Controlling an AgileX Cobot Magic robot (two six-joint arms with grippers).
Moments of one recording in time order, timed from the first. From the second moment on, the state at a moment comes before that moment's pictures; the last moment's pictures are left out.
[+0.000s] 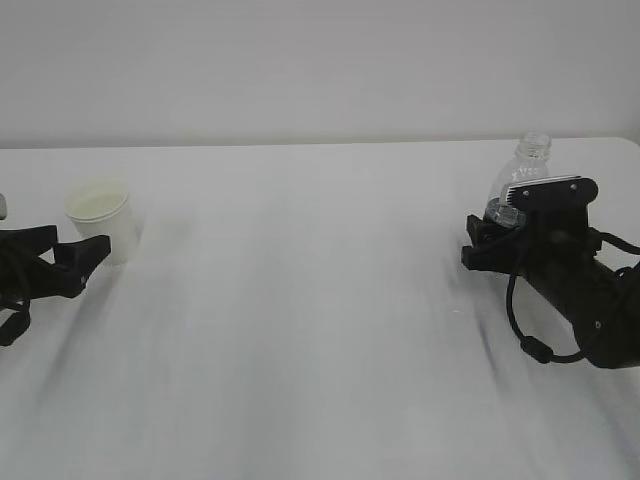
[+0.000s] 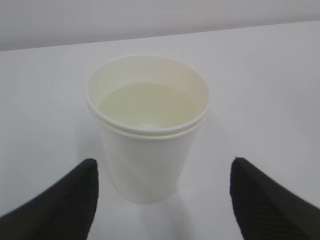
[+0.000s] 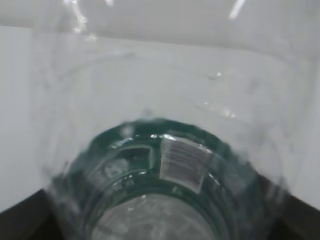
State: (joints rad) left arm 0.09 2.03 -0.56 0.46 -1.11 -0.18; right arm 0.16 2.17 -0.76 0.06 -1.01 -0.13
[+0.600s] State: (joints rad) left arm 0.09 2.03 -0.56 0.46 -1.11 -0.18; right arm 0.16 2.17 -0.72 0.06 -1.05 -0.13
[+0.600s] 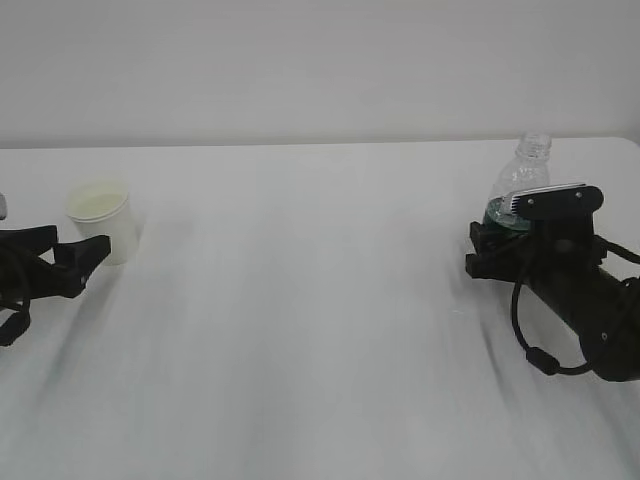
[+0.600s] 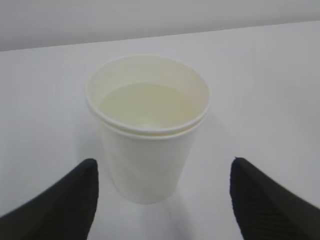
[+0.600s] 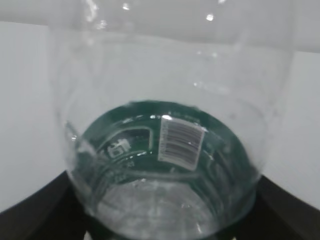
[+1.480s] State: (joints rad) left arm 0.09 2.03 -0.56 0.46 -1.11 -0.18; right arm 0.16 2.02 -0.53 0.02 -1.11 -0.07
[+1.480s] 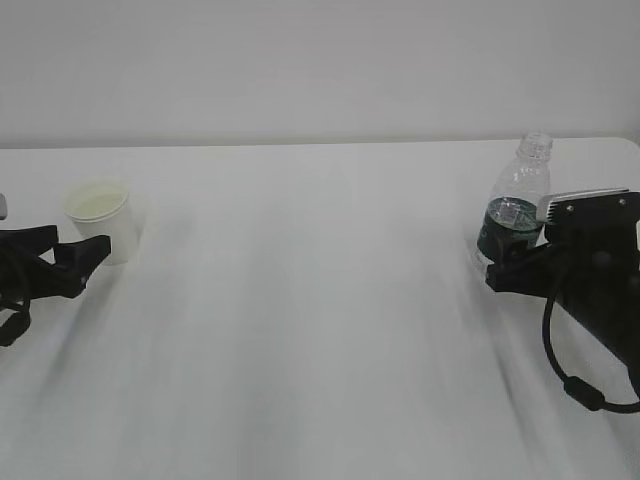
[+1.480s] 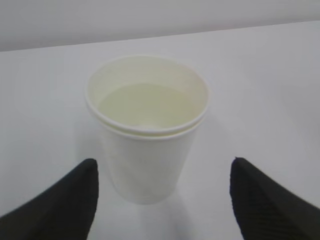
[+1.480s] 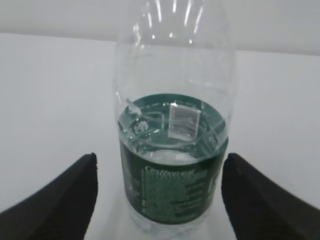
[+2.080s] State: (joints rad) left arm 0.09 2.02 -0.56 0.46 -1.11 -0.18; right arm 0.16 1.96 -0.40 -0.01 -1.14 -0.05
